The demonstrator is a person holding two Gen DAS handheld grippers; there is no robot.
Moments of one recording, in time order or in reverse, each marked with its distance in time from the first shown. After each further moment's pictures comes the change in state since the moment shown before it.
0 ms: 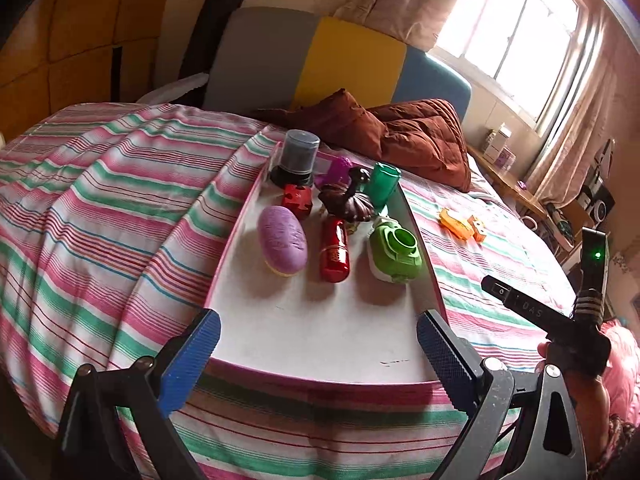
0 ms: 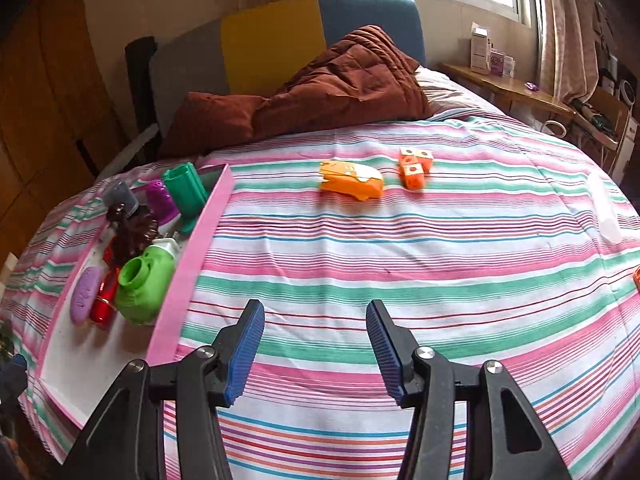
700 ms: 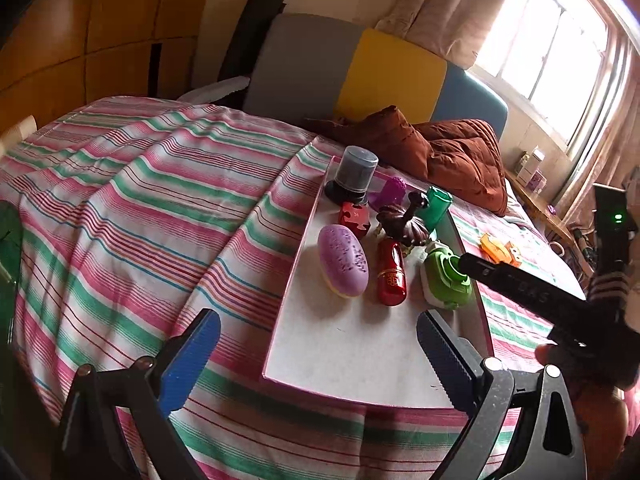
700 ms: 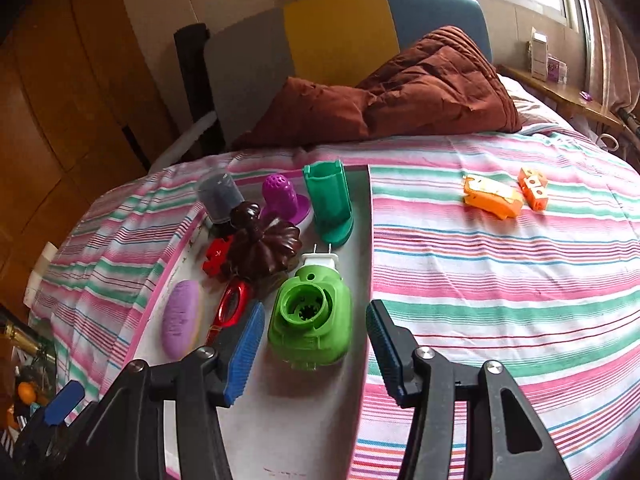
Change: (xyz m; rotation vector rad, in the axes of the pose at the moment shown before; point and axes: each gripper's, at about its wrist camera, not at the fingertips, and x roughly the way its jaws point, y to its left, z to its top) left arm 0.002 0.036 0.009 -0.076 -0.036 0.104; right arm 0.007 0.113 0.013 -0.045 0.021 0.179
